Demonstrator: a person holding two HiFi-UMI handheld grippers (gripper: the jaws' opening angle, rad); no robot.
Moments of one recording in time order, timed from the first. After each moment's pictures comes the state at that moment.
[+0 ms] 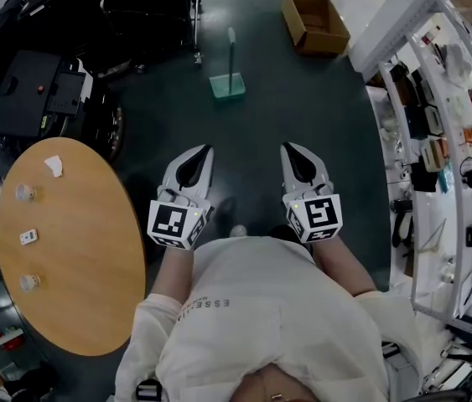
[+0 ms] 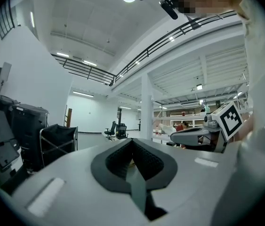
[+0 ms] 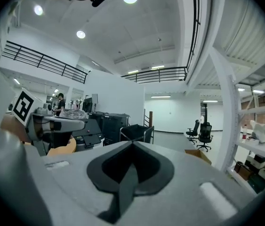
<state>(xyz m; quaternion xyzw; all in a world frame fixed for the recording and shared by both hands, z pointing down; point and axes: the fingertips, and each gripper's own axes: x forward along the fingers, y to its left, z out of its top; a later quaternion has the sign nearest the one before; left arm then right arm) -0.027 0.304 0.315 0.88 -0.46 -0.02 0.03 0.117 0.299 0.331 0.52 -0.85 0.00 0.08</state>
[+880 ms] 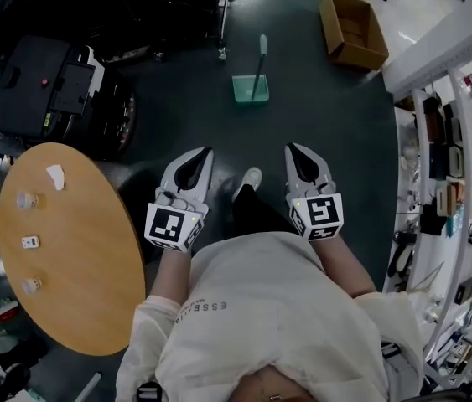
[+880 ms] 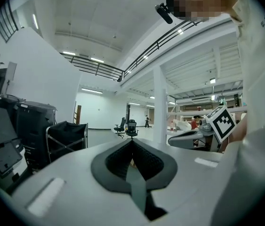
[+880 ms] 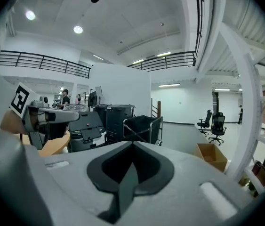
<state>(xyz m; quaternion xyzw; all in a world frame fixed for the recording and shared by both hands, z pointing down) -0.072 0.150 0.346 0.86 -0.51 0.00 0.05 0.080 0.117 0.387 0.46 -0.88 0.05 0.12</state>
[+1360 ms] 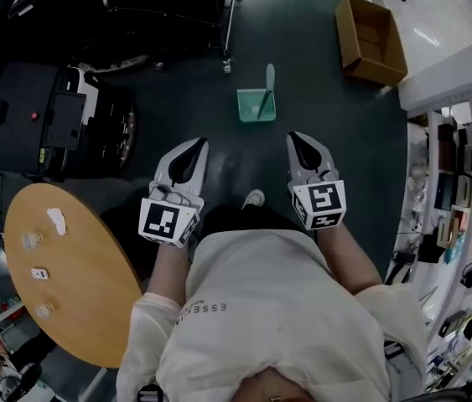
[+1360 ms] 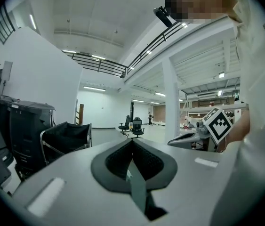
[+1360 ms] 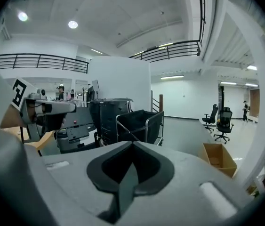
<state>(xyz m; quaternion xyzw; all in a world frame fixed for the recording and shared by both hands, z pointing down) -0.088 -0.070 0.340 0.85 -0.53 0.02 0.05 0.068 -0.114 0.409 0.44 -0.88 0.07 0.15</state>
